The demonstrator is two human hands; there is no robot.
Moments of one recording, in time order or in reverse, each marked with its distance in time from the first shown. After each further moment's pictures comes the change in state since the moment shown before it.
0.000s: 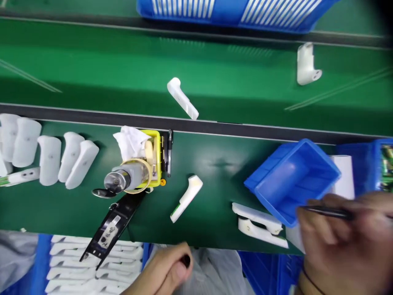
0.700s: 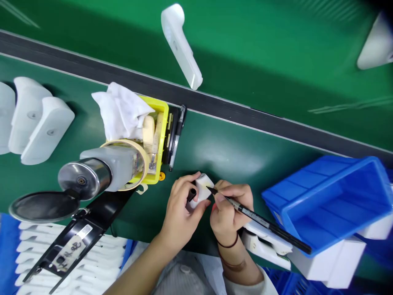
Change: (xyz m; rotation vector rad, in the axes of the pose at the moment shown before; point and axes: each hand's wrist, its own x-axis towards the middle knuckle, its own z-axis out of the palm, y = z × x) left_hand 0.114 -0.042 0.033 -0.127 0.693 0.120; right_hand -0.012 0.127 0.083 -0.147 -0.144 -0.211
